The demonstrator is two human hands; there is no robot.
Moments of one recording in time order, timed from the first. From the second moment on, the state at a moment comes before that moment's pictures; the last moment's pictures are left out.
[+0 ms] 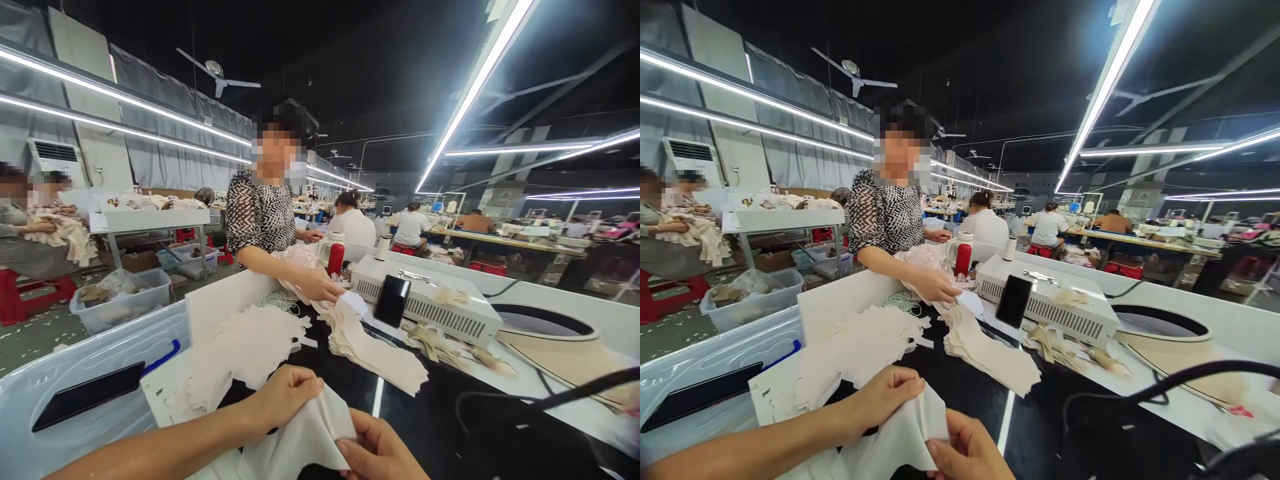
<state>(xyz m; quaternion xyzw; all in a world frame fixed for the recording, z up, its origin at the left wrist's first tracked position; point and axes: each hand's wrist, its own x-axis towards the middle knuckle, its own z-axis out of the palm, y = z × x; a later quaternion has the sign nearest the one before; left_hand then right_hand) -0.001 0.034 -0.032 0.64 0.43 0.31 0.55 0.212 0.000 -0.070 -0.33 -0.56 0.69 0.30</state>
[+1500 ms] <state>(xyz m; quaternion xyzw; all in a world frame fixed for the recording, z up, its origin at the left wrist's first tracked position) -0.020 0.043 -0.021 0.71 0.42 0.26 0.50 0.203 0.000 -0.083 -0.36 -0.56 0.67 0.34</state>
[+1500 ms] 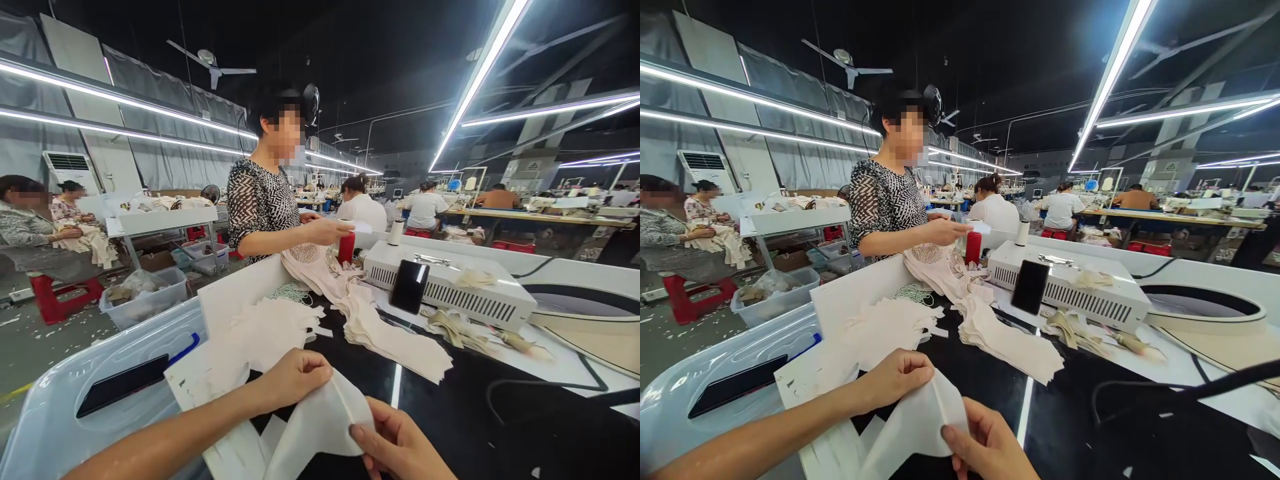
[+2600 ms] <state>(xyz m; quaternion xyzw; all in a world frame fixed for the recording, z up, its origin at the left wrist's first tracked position) -0.035 0.048 -0.015 0.73 0.39 0.22 0.52 0.201 -0.020 -0.047 -0.40 -0.50 0.68 0.37</state>
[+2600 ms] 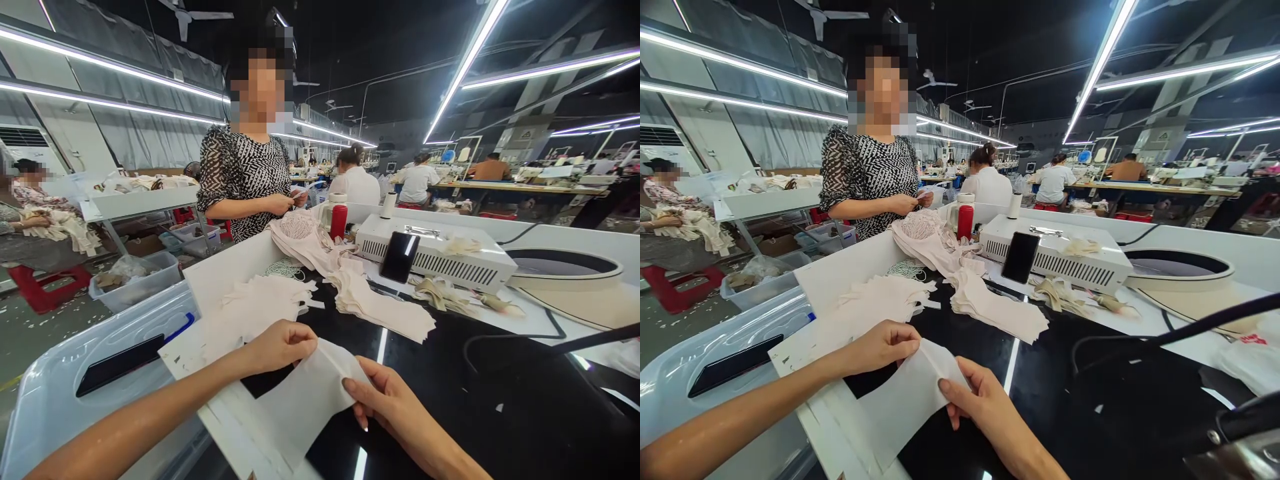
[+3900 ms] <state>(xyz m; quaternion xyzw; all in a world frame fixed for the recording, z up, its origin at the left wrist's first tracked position) -0.036 0.051 -0.023 0.73 0.41 0.22 0.49 0.202 -0.011 -0.068 -0.39 -0.52 0.67 0.37</state>
